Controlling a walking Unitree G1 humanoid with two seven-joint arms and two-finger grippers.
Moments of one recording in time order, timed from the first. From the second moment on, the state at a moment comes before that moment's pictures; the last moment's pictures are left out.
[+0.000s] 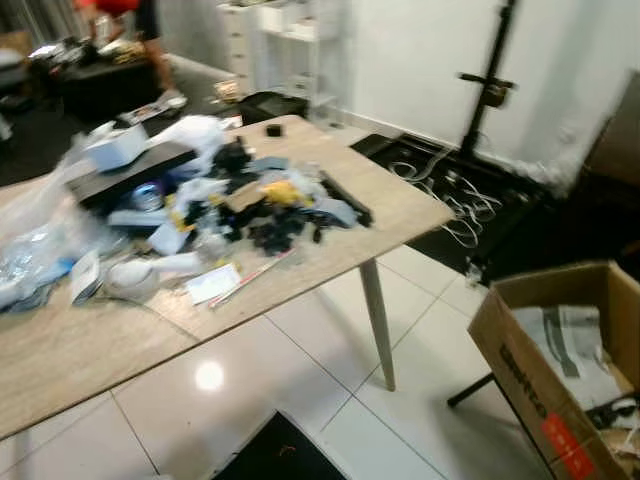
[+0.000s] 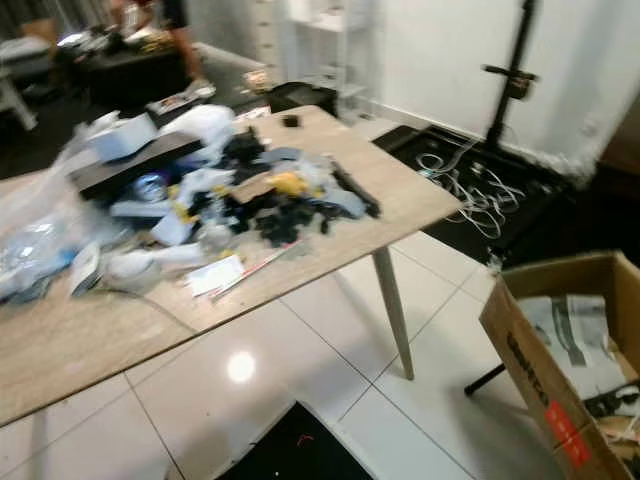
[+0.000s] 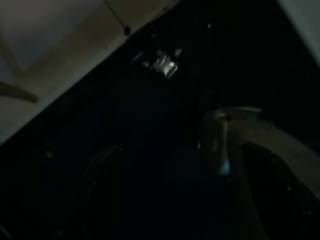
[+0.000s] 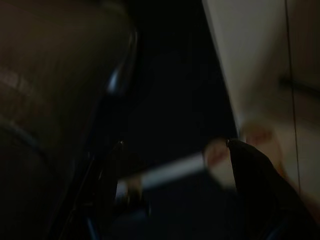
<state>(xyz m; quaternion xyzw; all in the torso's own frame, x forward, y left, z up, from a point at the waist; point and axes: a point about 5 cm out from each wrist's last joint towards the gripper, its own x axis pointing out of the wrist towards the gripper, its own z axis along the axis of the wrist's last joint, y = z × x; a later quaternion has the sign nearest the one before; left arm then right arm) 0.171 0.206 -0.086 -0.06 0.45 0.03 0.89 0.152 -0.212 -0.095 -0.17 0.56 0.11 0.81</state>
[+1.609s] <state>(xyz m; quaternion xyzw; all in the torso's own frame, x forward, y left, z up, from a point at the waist) 0.306 0.205 0.228 -0.30 -0.29 -0.47 0.77 0.145 -0.216 -0.096 -0.17 0.56 0.10 0.80</state>
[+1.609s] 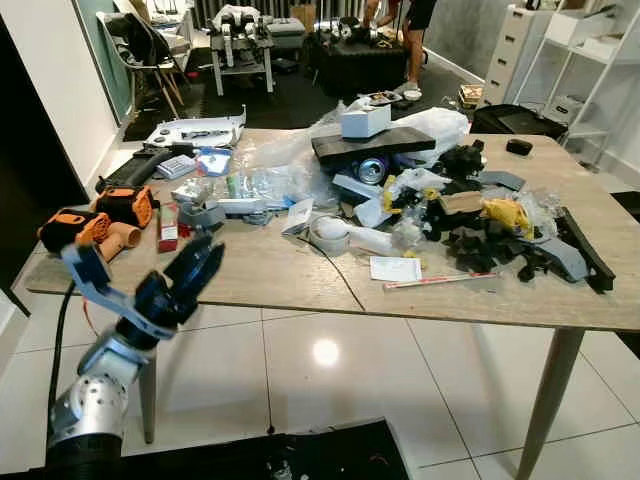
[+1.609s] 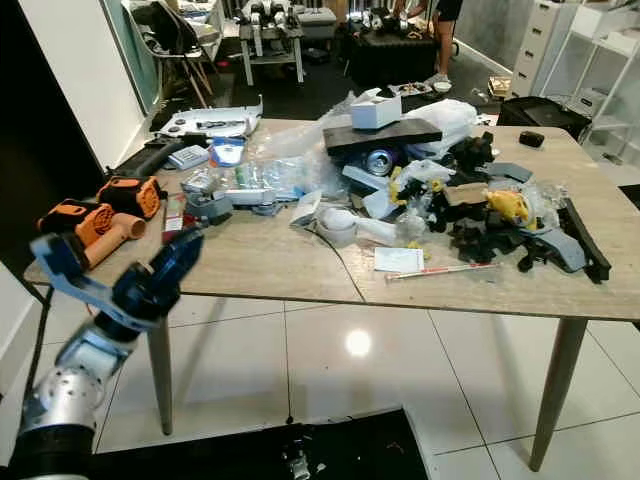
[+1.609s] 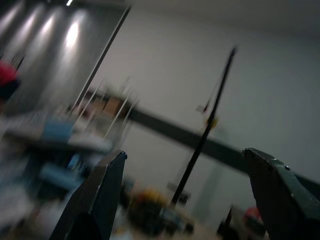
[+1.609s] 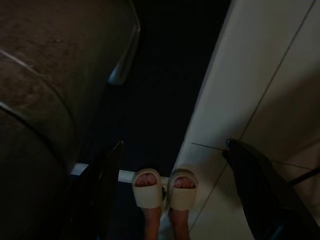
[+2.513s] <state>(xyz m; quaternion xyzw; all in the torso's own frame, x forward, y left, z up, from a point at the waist) 0.353 0.144 0.234 -0.12 -0.21 -0.28 0.93 0.142 -0.217 -0.097 -0.17 0.57 0.09 0.80</state>
